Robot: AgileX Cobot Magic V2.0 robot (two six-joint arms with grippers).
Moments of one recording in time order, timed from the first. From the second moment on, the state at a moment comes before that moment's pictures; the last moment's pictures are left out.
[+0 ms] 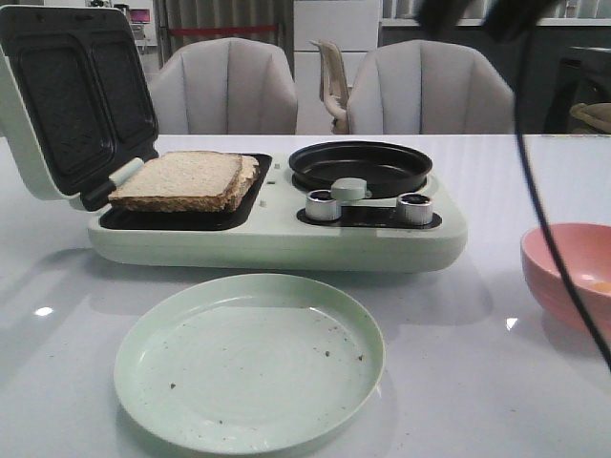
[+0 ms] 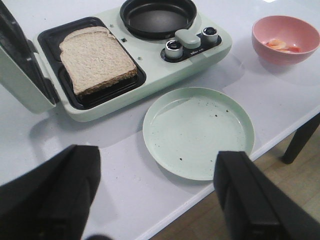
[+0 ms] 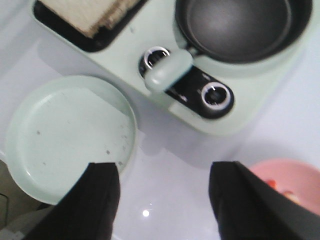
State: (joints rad) left arm -0.60 0.51 -0.68 -0.04 0.77 0.06; right arm 0.36 1.32 -1.22 0.14 0.89 -0.13
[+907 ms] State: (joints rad) left arm -0.60 0.51 -0.68 -0.03 0.78 0.06; right arm 0.36 0.66 -0.73 0.01 0.92 -0.03
